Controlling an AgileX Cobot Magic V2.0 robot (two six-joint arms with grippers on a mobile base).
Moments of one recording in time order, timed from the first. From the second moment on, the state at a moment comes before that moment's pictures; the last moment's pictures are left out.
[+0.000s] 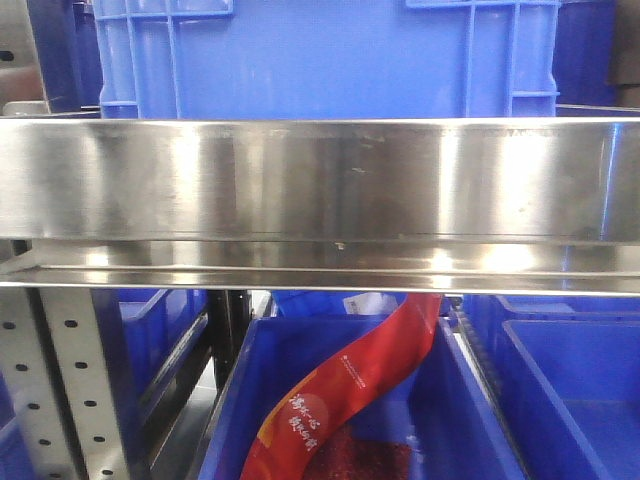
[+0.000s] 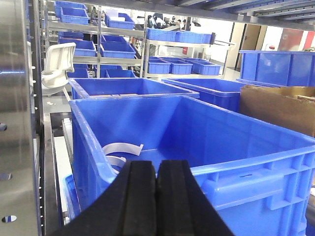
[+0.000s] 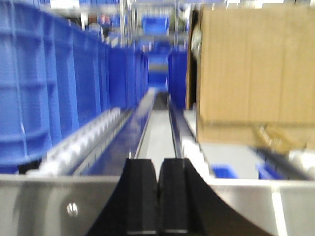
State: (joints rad) left arm -0.44 0.78 -0.78 -0.18 0.05 0.10; right arm -0.13 0.04 0.00 0.07 -0.05 -0.02
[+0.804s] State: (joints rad) left arm -0.44 0.78 -0.78 -0.18 0.05 0.10; right arm -0.13 0.00 0.00 0.07 -0.01 -0.02
